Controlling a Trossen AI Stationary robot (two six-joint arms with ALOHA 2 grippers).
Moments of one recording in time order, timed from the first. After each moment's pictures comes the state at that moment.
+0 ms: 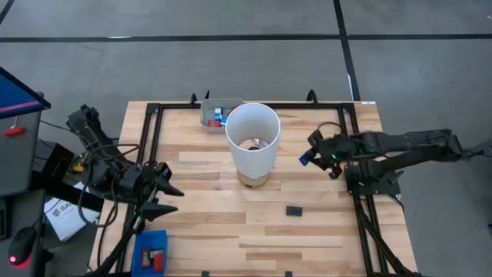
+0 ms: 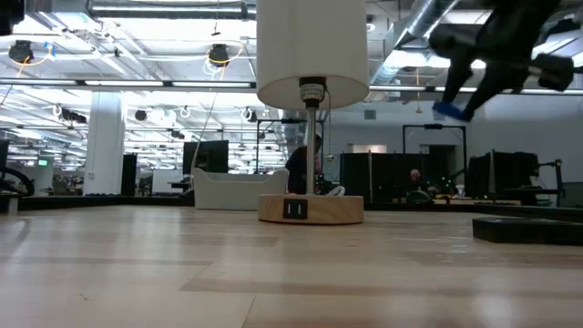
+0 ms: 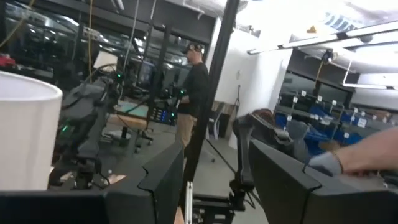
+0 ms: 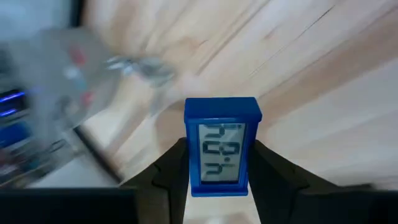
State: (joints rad) left arm -0.91 0.92 0.84 0.41 -0.71 -0.07; right arm 0.03 0.92 0.80 -0.86 0.28 2.29
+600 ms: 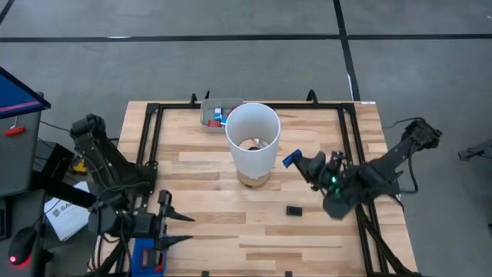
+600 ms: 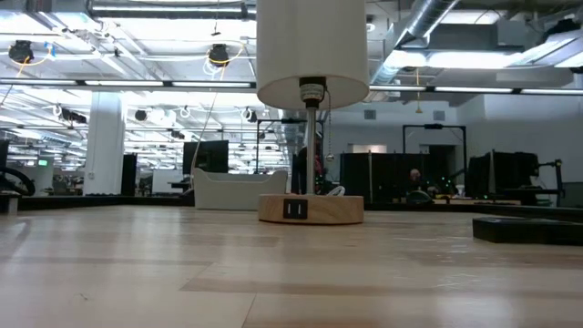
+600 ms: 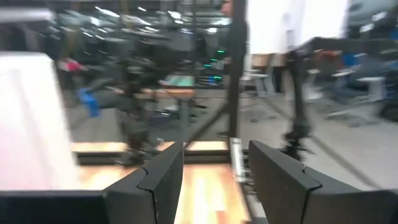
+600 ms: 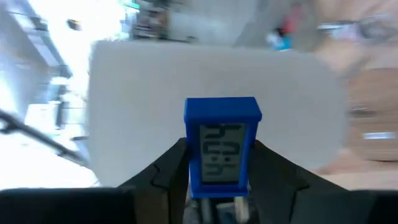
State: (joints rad) left arm -1.05 1.23 0.96 0.40 -1.05 0.07; right arm 0.64 1.28 1.23 -0.75 1.25 2.28
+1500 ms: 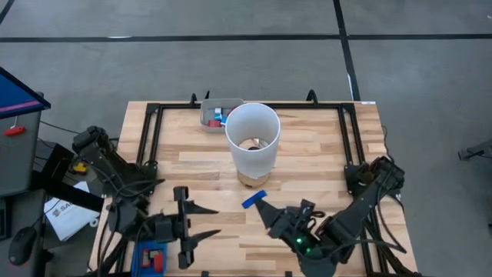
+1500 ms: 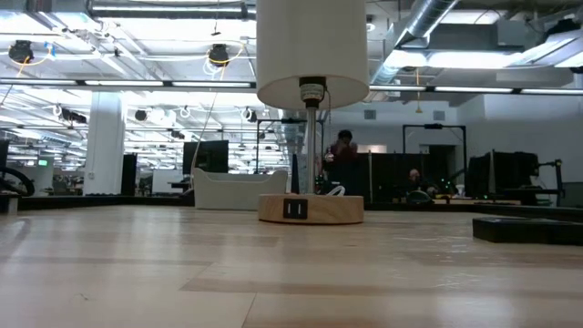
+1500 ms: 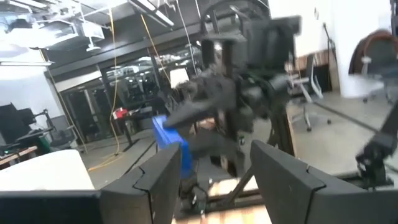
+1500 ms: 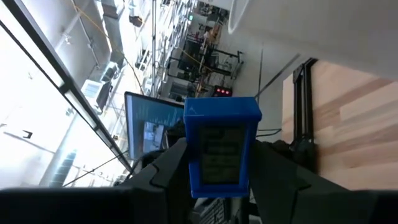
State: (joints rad) left arm -0.87 1.44 1.22 0.54 -0.97 0.49; right arm 0.77 1.93 1.97 -0.25 1.52 1.53
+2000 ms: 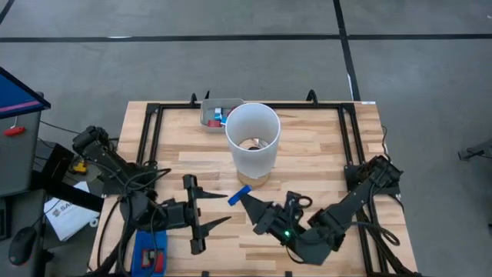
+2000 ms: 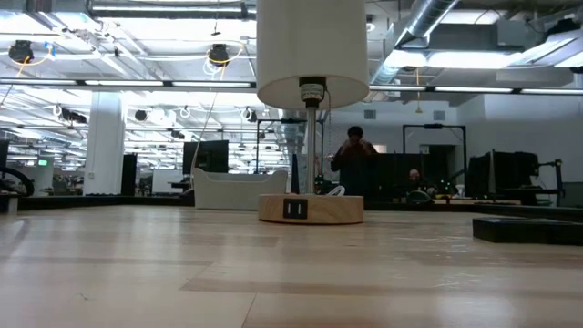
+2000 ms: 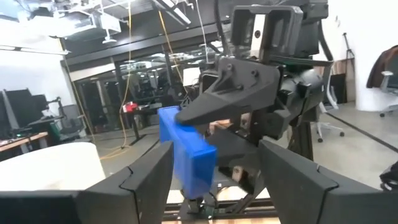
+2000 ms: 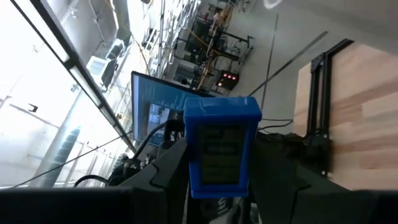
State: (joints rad) left arm -0.77 1.44 1.22 0.55 -0.93 0.41; right arm 0.70 1.95 1.99 -0.03 1.36 1.25
